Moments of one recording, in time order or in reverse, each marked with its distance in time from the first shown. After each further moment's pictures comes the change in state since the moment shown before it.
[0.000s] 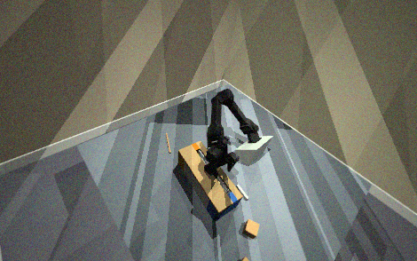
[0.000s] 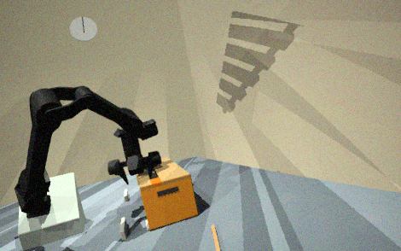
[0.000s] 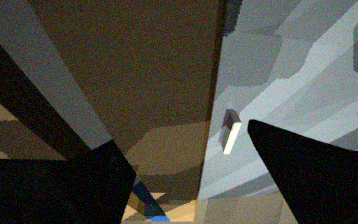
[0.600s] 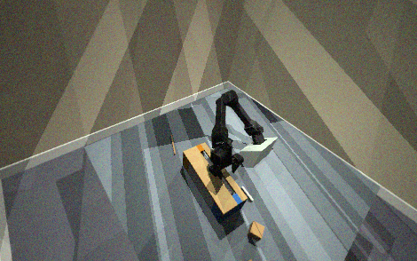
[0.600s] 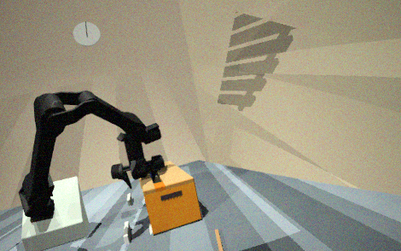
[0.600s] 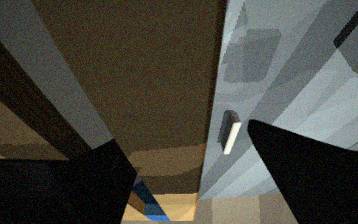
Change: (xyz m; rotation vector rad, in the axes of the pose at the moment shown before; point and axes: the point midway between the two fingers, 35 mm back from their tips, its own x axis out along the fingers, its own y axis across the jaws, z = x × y) arm 0.000 0.000 0.000 -0.002 0.001 0.000
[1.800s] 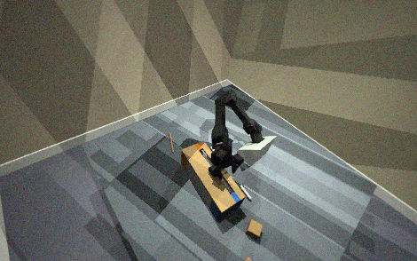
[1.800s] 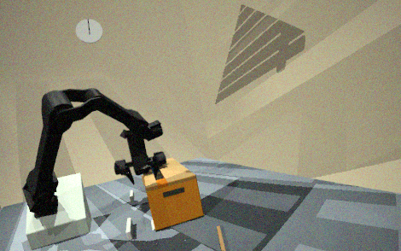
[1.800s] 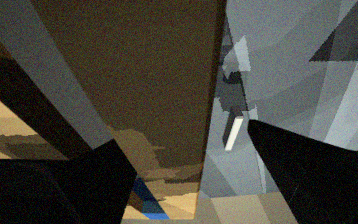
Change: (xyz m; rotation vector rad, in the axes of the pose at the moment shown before) arm 0.004 0.000 -0.012 0.004 0.001 0.001
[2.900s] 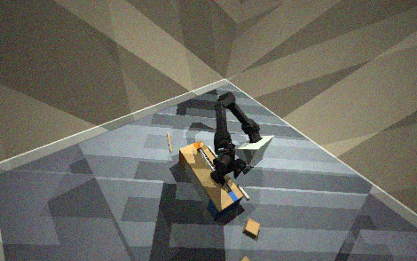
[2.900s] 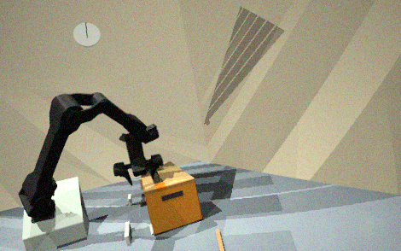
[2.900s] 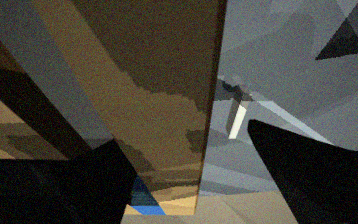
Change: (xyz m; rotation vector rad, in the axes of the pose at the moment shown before) arm 0.013 0.000 -0.036 -0.003 -0.001 0.001
